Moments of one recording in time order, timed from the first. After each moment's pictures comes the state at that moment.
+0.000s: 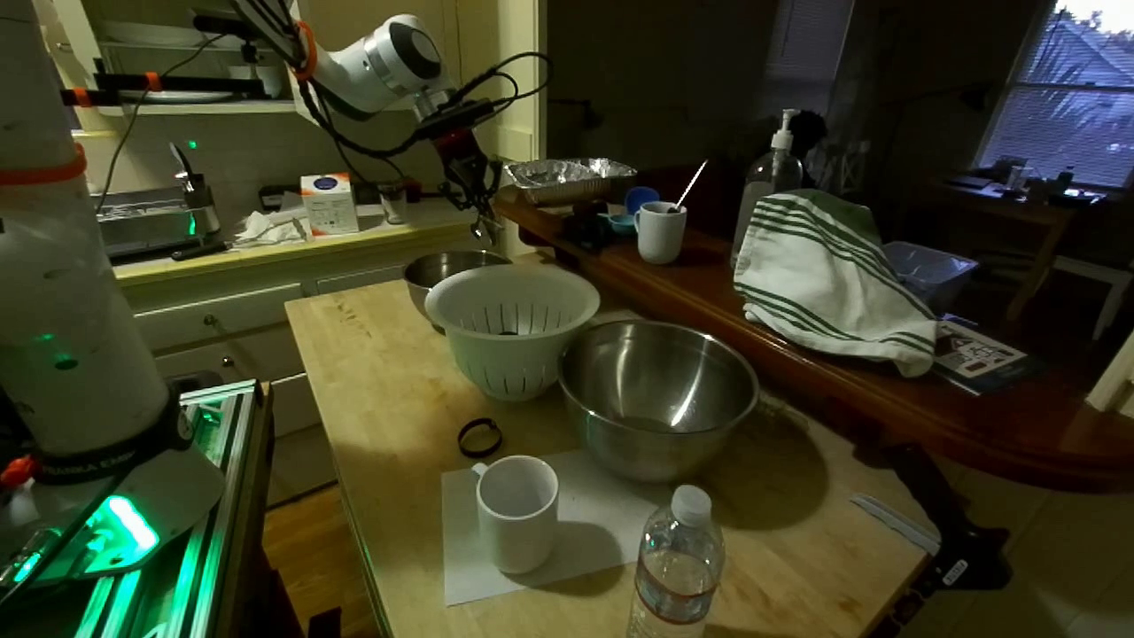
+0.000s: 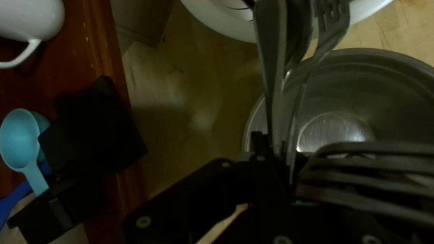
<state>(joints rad) 0.33 0.09 0.34 -2.04 -0.63 2.05 -0.45</state>
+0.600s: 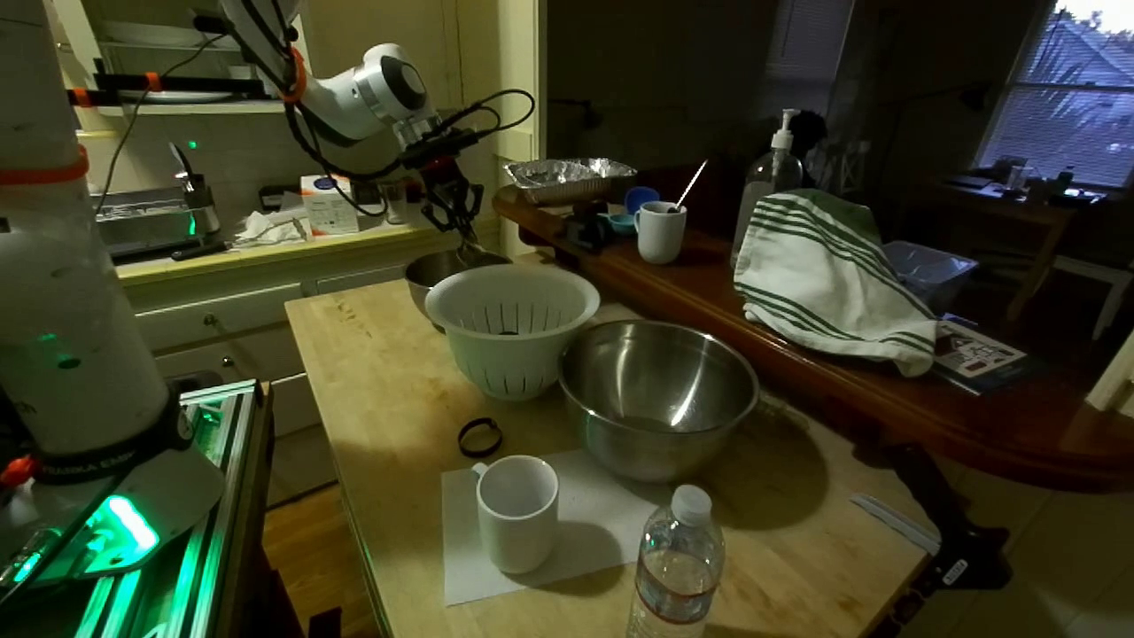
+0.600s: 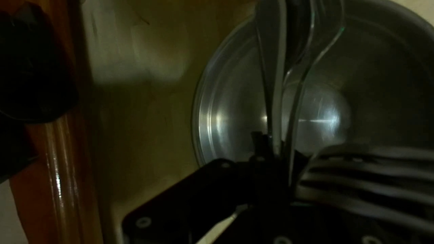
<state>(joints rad) 0.36 0.12 0.36 -2.13 -0.64 2.20 -0.41</state>
